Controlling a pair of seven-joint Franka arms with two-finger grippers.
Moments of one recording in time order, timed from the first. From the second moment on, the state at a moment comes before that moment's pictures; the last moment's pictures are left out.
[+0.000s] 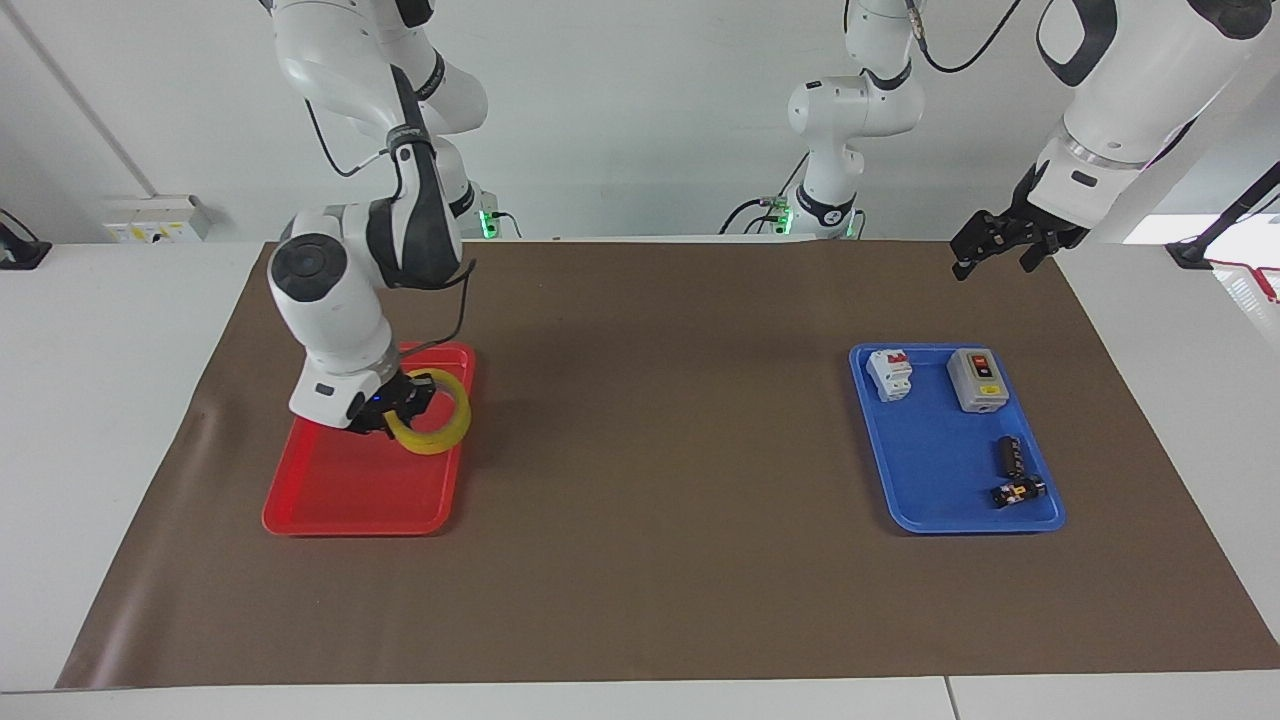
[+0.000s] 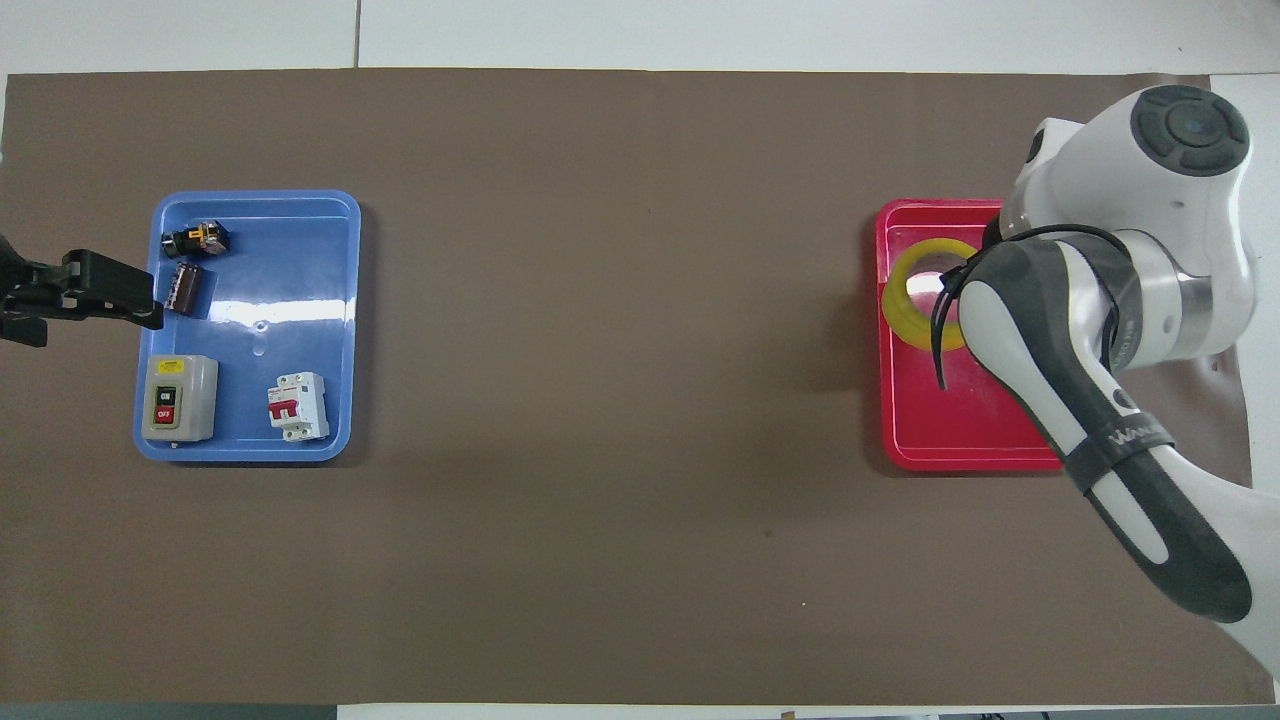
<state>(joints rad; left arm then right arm) -0.03 -0.01 -0.04 -1.59 -0.01 1.50 -0.12 0.02 0.26 0.02 -1.83 -0.06 2.06 -0.40</state>
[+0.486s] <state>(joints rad) -0.03 -0.01 -0.04 -1.60 -0.01 1.51 -0.12 -0.09 0.24 0.02 -2.07 -0.01 2.35 -0.58</state>
